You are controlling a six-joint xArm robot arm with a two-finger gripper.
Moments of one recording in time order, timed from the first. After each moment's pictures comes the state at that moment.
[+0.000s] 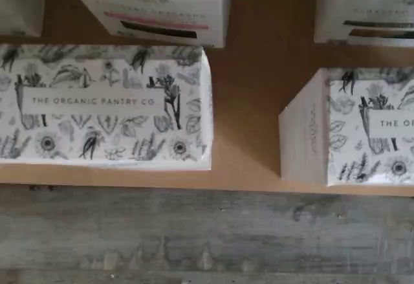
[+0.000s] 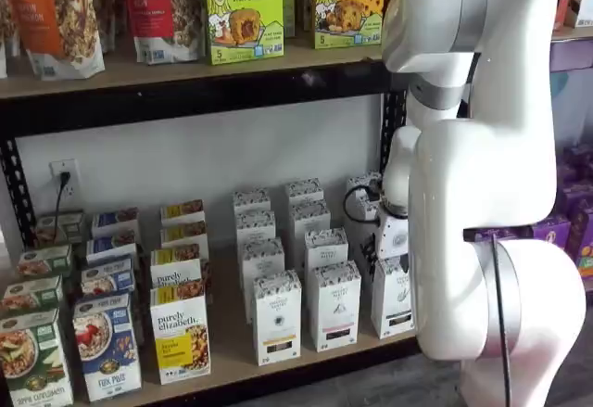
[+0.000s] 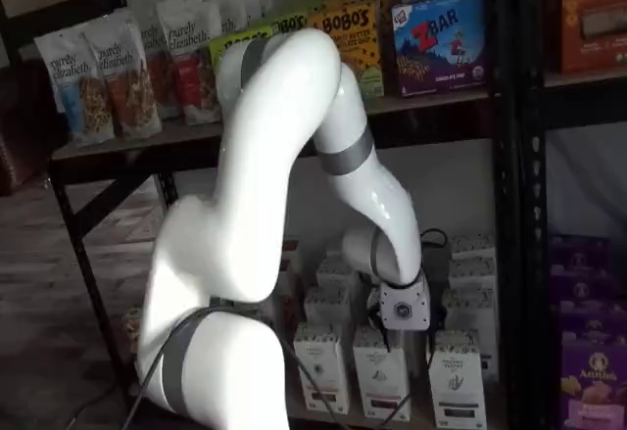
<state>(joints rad) -0.23 0.64 -0.95 0.15 0.21 -0.37</state>
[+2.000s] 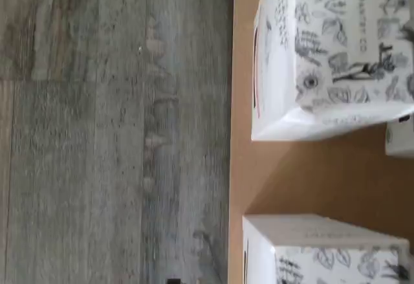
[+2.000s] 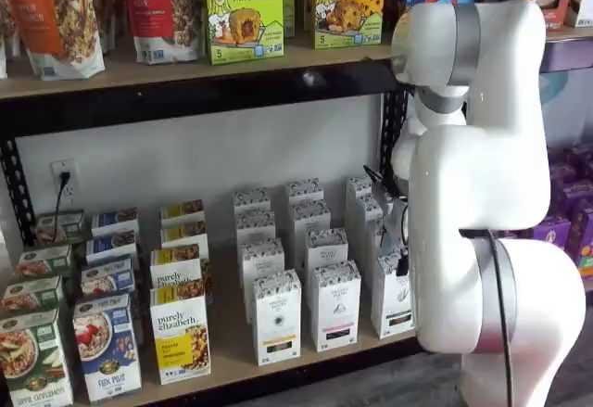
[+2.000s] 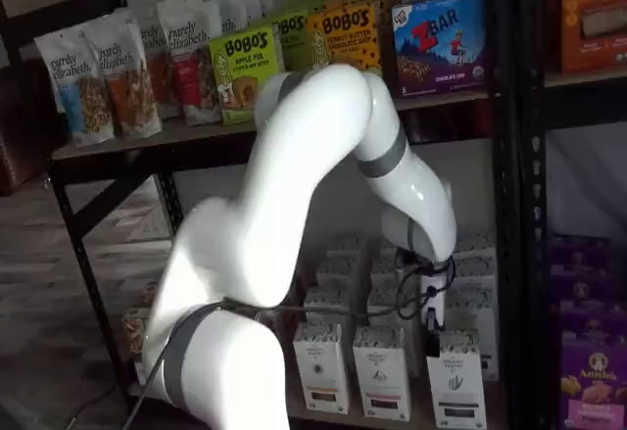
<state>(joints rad) -0.32 0.85 -1.37 0.18 0.53 -2.04</state>
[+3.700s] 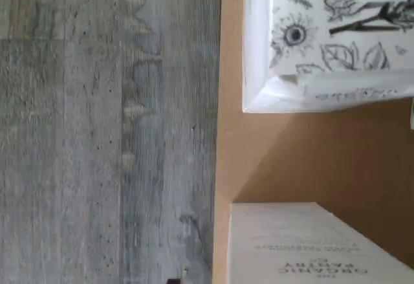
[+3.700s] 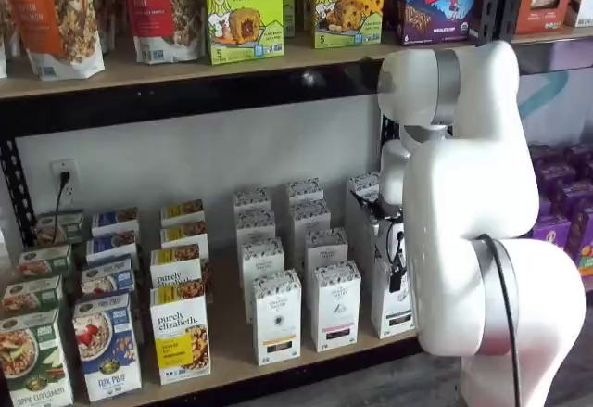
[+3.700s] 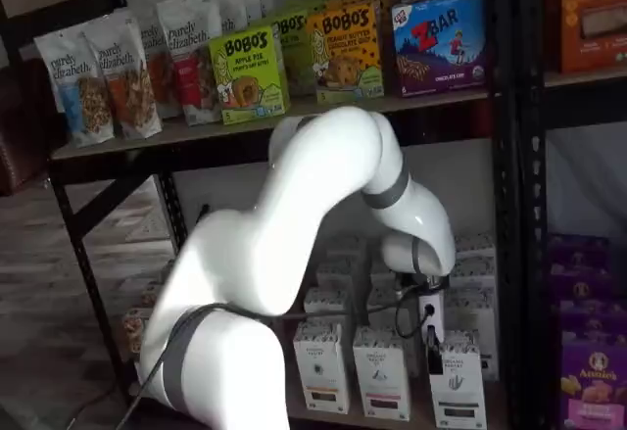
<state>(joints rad) -0.28 1.08 -1.59 -0.03 0.54 -1.81</state>
